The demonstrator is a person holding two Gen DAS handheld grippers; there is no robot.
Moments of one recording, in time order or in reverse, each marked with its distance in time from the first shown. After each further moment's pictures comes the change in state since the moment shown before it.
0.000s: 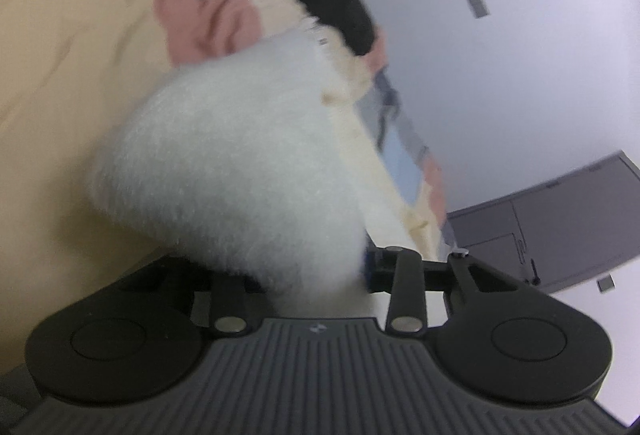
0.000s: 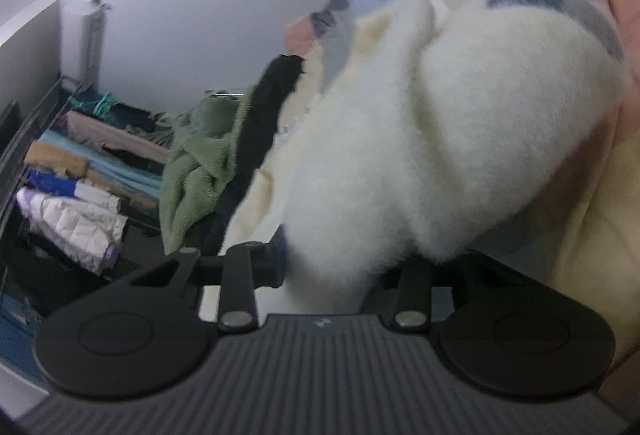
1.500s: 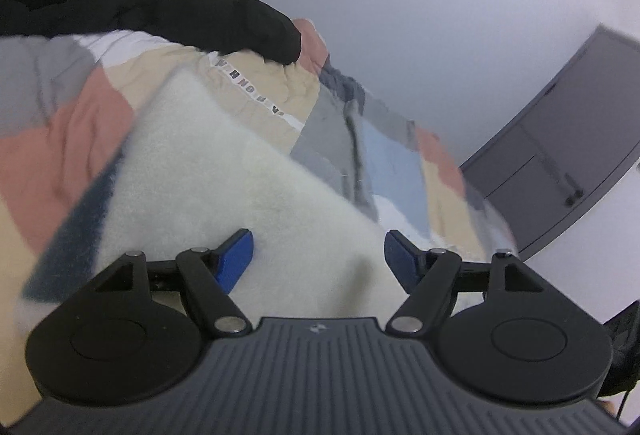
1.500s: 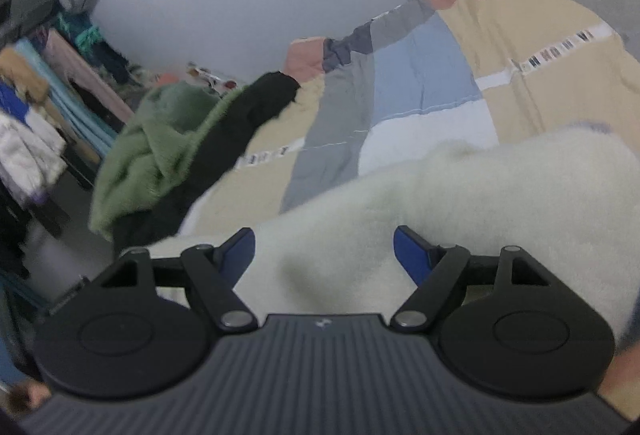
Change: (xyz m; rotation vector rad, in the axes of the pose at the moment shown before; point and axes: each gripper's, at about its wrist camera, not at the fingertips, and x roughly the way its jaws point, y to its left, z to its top) left arm 0.149 -0.077 0.062 0.444 0.001 0.052; right arm 0.093 0.028 0.087 -0.369 -0.028 -0.169
